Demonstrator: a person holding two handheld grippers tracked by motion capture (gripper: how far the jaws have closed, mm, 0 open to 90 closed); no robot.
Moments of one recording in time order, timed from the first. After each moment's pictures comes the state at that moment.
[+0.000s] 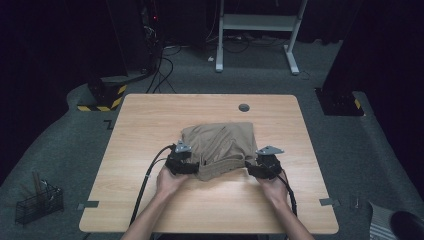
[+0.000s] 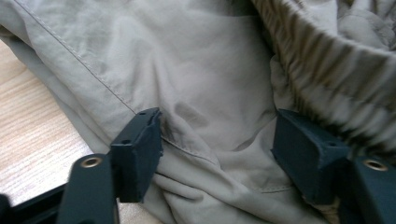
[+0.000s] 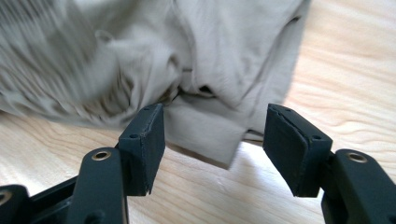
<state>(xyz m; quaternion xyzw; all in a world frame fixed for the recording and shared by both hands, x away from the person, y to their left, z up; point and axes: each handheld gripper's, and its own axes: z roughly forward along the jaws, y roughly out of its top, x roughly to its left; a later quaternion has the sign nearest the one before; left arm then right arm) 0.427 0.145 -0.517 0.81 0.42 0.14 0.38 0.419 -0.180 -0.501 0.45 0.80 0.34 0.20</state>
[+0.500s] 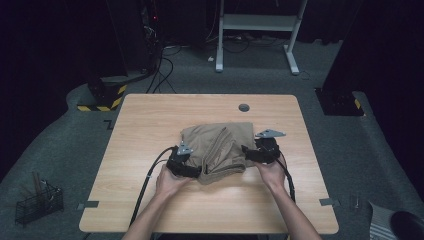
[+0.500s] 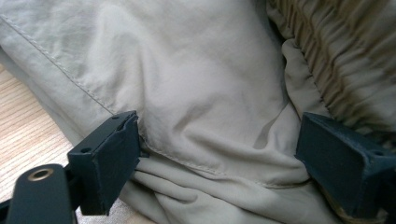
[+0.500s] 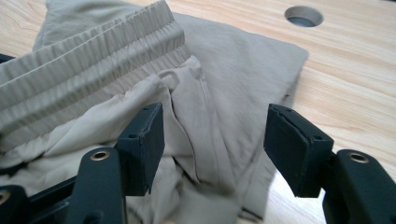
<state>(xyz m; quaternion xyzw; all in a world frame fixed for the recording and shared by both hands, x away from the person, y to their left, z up) 0.427 0.145 -0.525 0.82 0.39 0.14 0.38 0.453 -0.164 -0.462 0.45 0.79 0.37 0.19</state>
